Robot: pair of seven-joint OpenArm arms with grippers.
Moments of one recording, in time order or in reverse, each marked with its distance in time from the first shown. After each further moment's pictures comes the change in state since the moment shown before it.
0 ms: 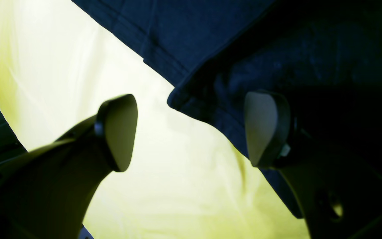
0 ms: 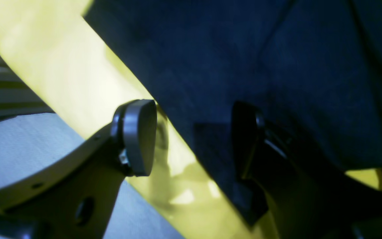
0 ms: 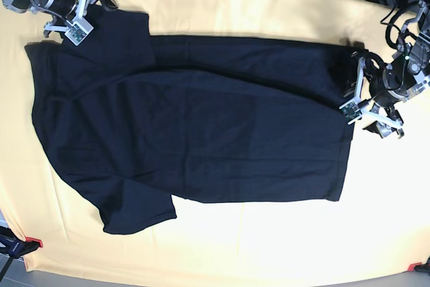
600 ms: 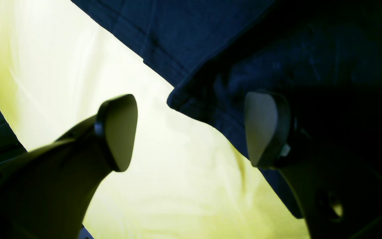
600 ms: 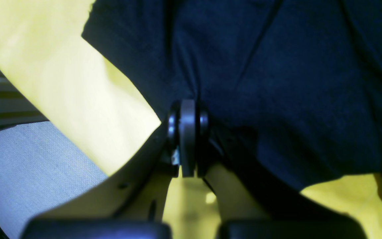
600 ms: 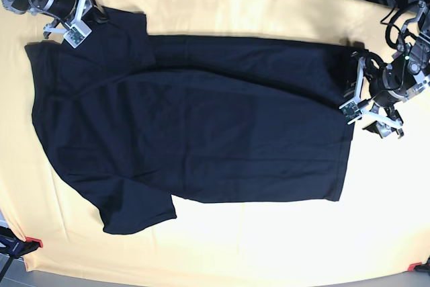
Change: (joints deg) left arm 0.0 0.0 0.0 0.0 0.0 0.0 0.0; right arm 0.6 0.0 0.0 -0.6 -0.2 0.0 0.7
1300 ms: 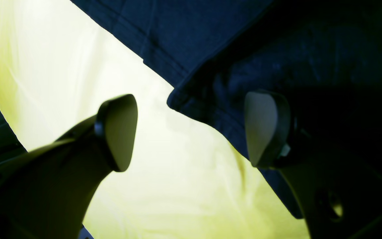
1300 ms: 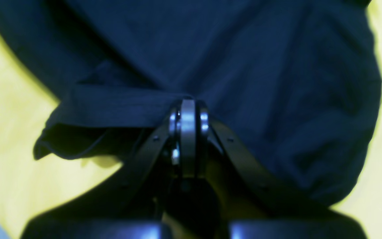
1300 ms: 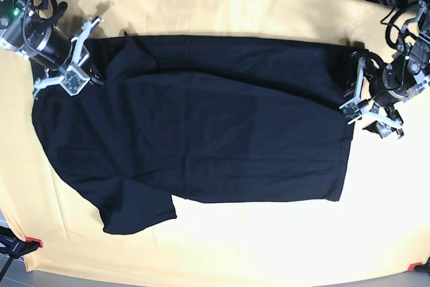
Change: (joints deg) left arm 0.0 0.0 0.0 0.0 0.0 0.0 0.0; right arm 15.9 0.1 0.0 7.8 -6.1 0.2 1.7
